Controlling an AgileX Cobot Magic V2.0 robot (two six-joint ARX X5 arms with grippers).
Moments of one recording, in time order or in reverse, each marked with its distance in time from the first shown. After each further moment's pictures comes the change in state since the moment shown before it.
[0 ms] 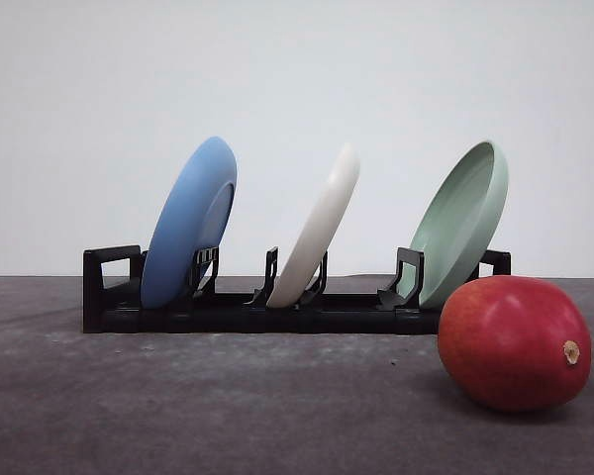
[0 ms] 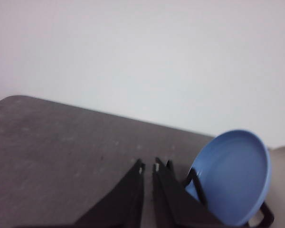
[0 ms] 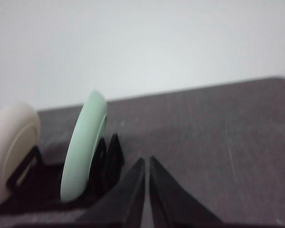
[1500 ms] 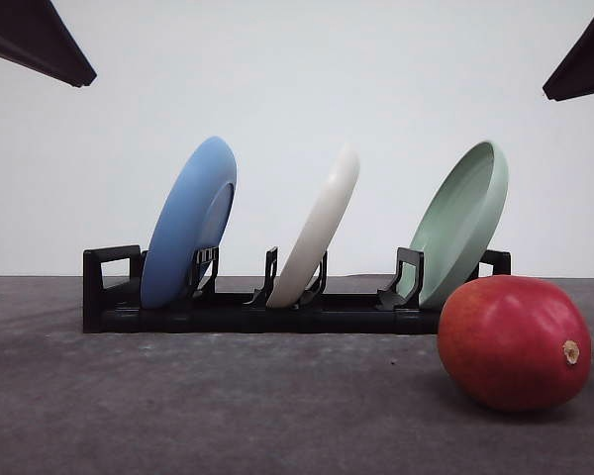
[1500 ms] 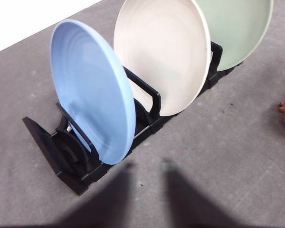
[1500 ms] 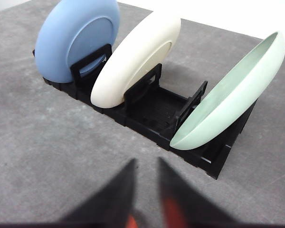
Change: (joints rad) left_arx -0.417 0.741 0.361 -0.109 0.174 0.499; right_arx 0.292 0.480 0.112 0.100 -0.246 -0.274
